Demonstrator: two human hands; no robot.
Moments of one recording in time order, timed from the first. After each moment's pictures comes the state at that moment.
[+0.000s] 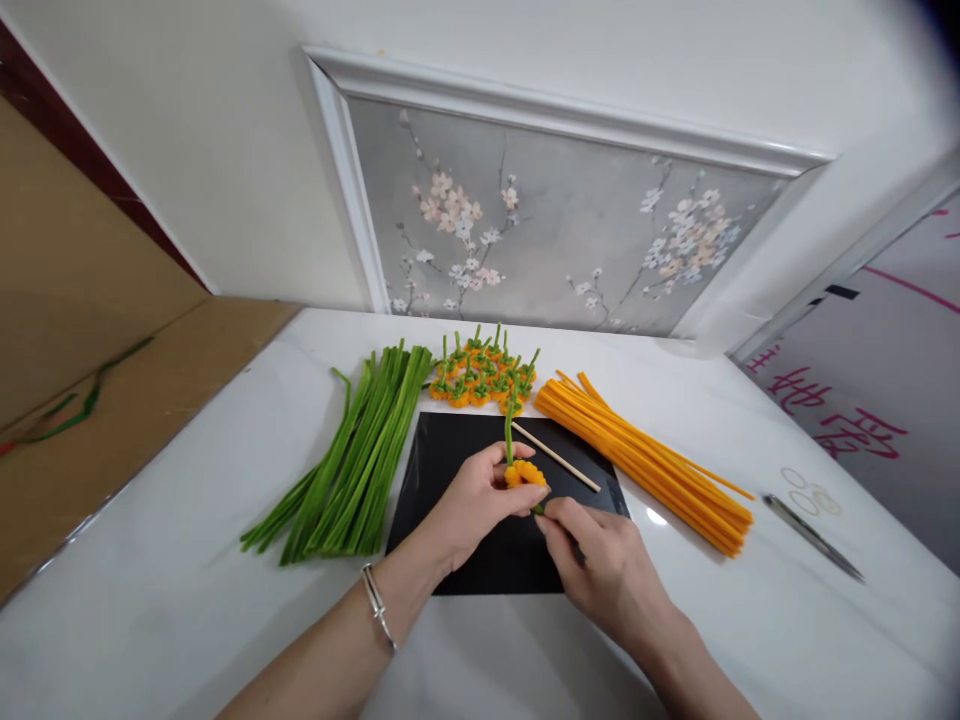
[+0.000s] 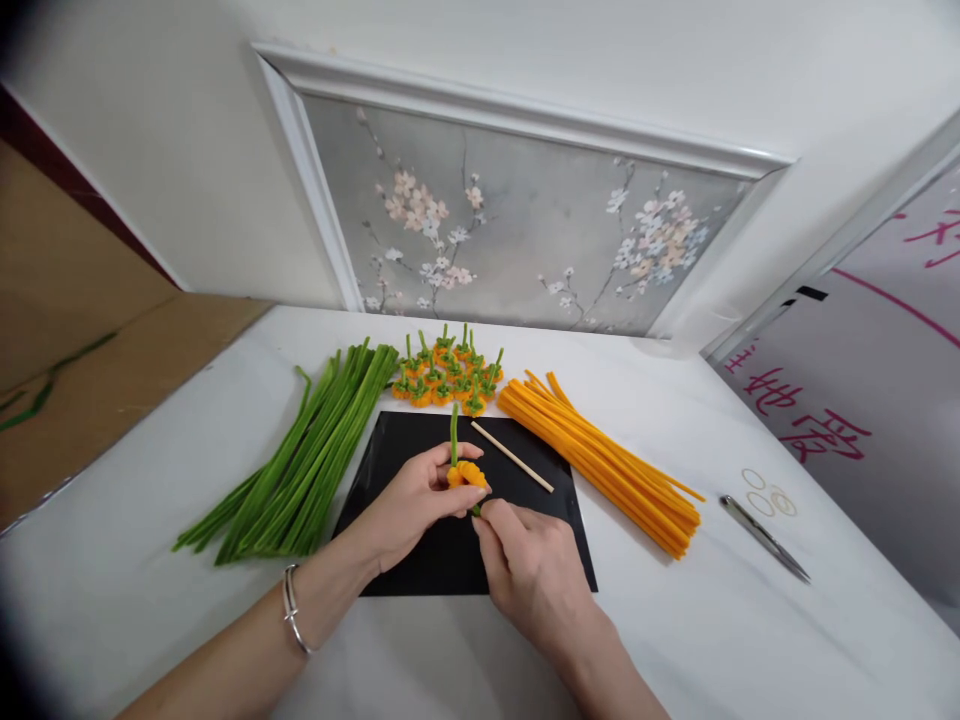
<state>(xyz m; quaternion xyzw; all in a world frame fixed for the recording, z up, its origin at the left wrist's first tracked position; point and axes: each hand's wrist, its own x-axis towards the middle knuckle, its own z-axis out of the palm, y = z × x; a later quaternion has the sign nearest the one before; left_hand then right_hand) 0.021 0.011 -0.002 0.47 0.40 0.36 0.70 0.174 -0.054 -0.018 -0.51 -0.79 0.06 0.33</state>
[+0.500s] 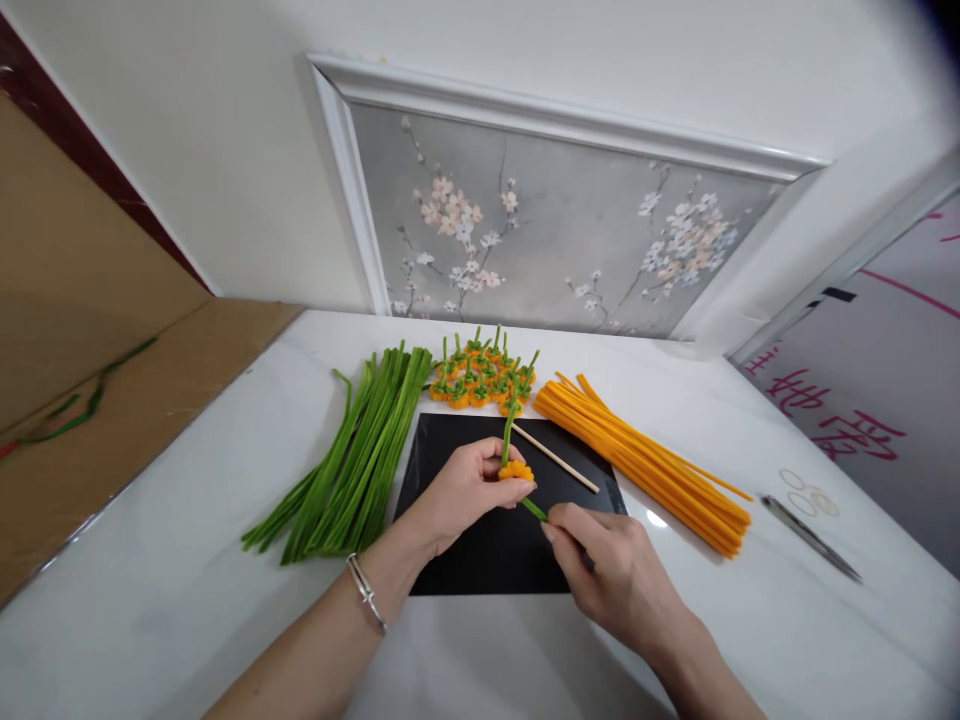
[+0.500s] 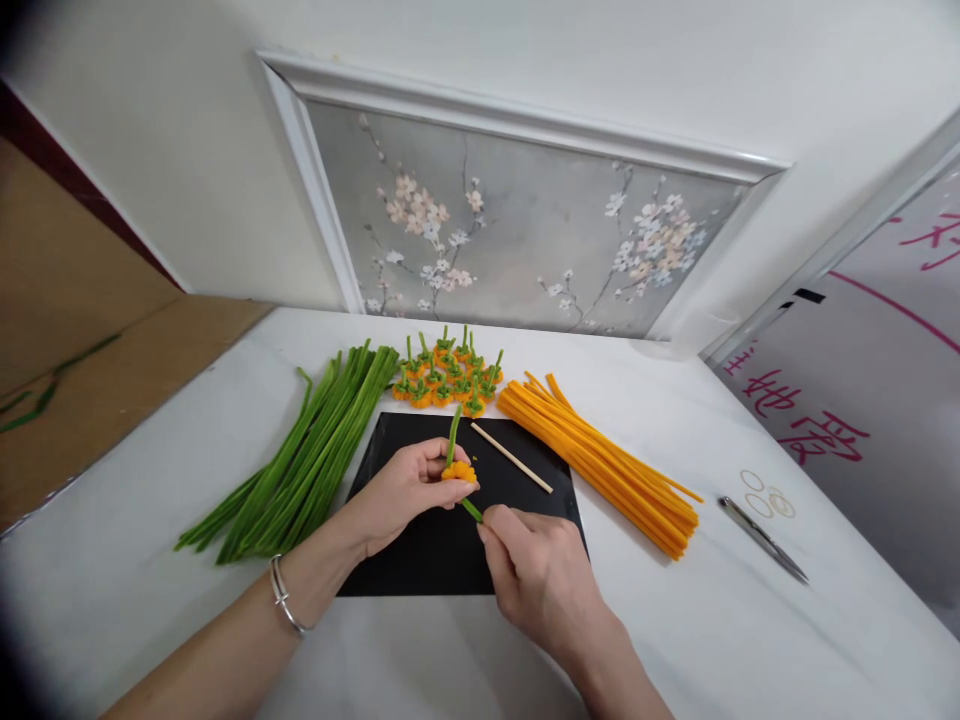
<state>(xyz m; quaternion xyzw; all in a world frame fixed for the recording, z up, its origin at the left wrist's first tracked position) 0.008 0.023 -0.003 0.53 0.38 0.34 0.68 0.182 -0.060 -0.008 -0.51 -0.80 0.08 0.30</state>
